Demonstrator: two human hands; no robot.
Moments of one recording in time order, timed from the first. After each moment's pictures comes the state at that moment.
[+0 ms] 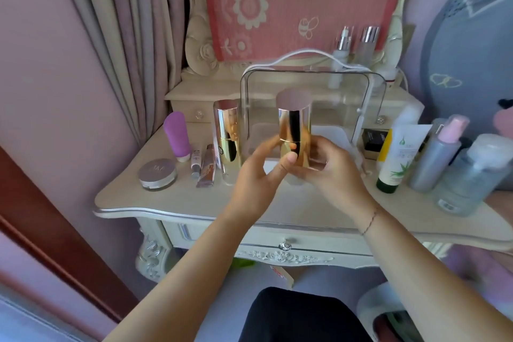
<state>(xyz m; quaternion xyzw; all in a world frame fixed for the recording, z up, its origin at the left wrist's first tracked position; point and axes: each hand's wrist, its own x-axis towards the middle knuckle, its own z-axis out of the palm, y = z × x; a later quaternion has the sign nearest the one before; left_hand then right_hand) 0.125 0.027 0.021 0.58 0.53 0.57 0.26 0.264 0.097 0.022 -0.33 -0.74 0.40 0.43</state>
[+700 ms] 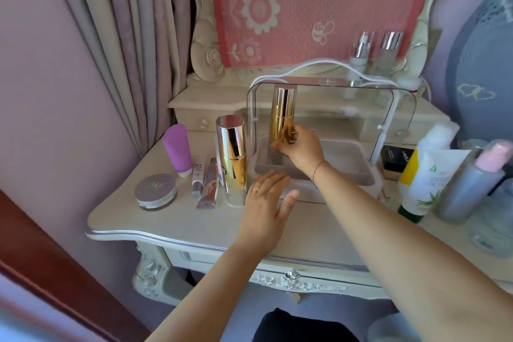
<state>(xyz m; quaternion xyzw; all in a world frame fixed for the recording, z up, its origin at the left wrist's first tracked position) 0.111 0.068 -0.034 0.63 0.65 0.42 0.05 0.166 0.233 -0.001 -0.43 -0.77 0.30 0.35</state>
